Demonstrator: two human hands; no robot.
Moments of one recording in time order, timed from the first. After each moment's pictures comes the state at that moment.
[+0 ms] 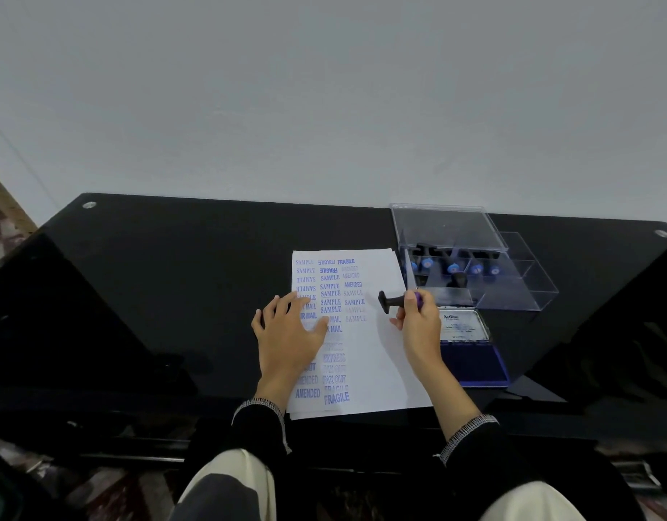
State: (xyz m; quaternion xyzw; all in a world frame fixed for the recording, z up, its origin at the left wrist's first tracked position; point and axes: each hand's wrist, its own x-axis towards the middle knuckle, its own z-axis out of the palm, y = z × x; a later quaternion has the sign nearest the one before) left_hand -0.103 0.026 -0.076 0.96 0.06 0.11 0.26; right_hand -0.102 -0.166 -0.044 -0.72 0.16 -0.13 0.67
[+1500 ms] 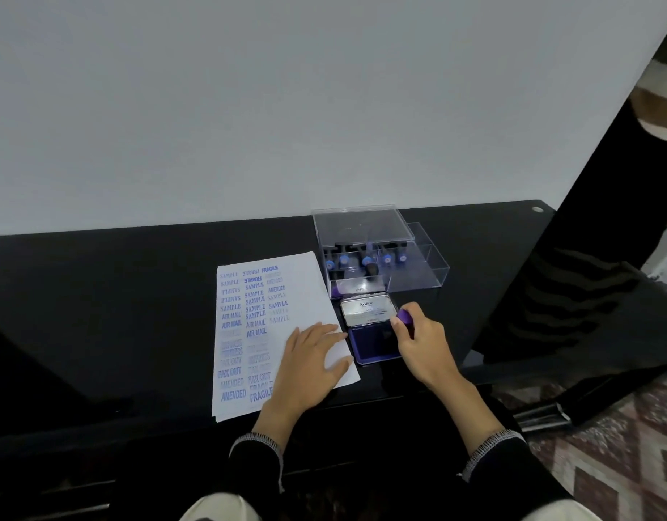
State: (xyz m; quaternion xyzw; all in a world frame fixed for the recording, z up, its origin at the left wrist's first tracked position) left_hand -0.155 -0.090 -0.078 0.93 -0.23 0.02 0.27; right_hand -0.190 -0.298 -0.026 -0.91 0.09 -0.09 0.40
